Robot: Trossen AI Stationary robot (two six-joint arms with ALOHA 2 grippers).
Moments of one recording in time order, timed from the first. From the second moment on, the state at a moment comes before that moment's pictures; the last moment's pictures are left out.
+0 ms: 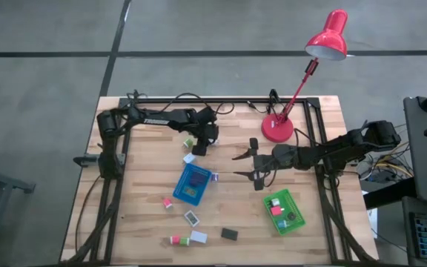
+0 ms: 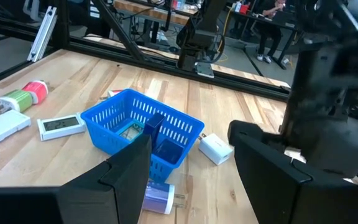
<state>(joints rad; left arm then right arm) 0.38 1.94 1.24 -0.40 0.11 0.60 0.09 1.37 0.47 0.70 0.05 -0.18</state>
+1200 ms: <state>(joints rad) 0.31 1.22 0.42 0.66 0.39 0.30 -0.01 1.70 0.62 1.04 0.05 -0.16</state>
